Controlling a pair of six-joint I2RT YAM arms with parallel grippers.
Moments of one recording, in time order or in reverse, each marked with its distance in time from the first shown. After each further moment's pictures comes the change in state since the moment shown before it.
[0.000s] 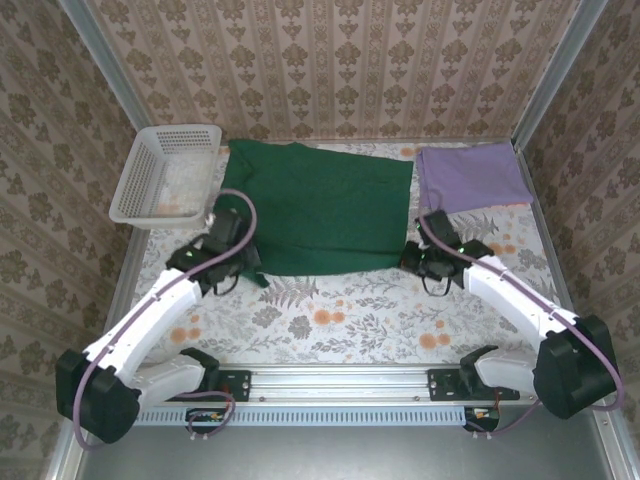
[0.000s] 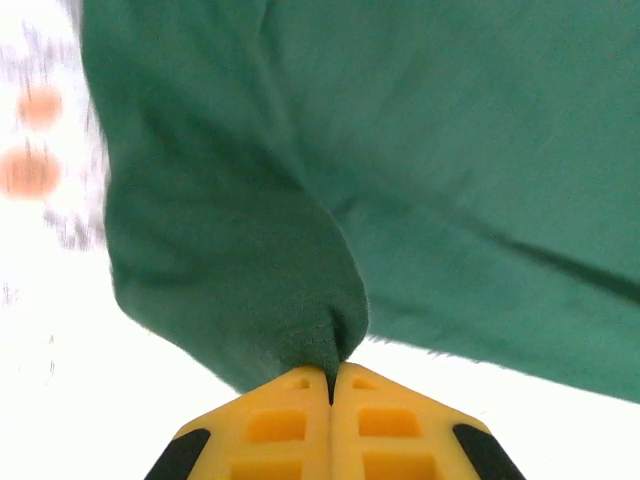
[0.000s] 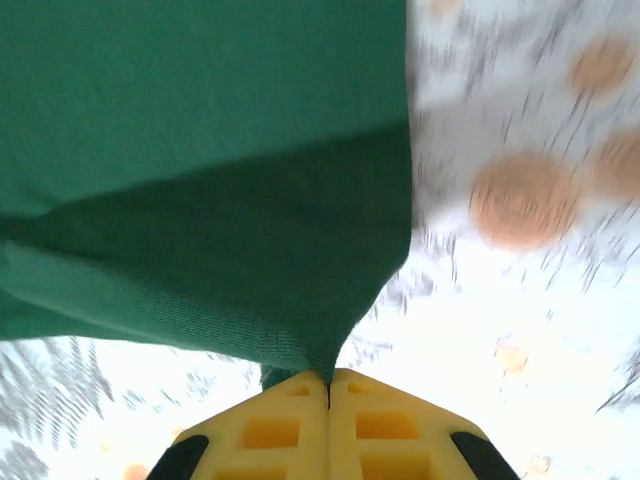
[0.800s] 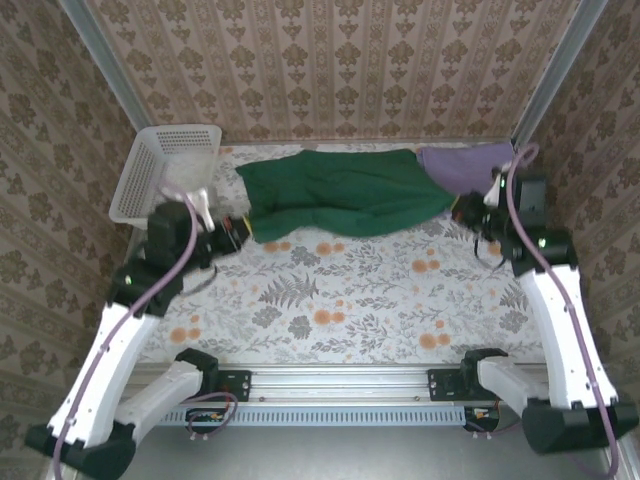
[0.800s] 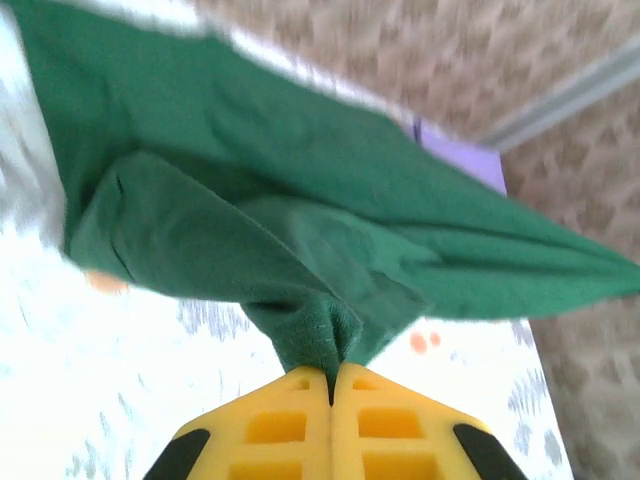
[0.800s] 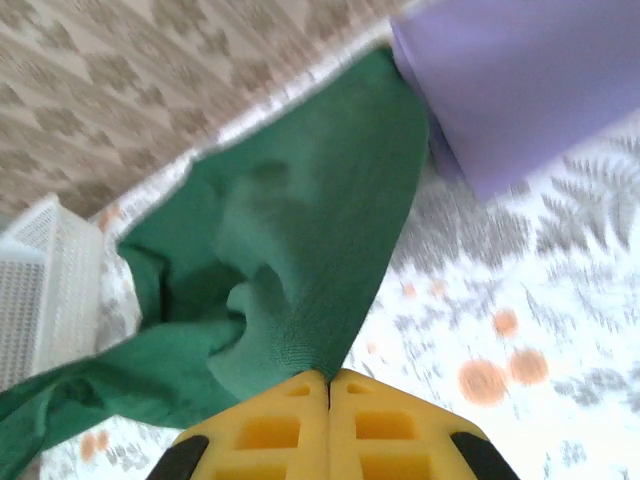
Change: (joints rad) left arm 0.037 -0.298 0.101 -0.074 0.369 -0.019; right arm -0.324 -0.252 0.293 -0.243 -0.110 -0.129
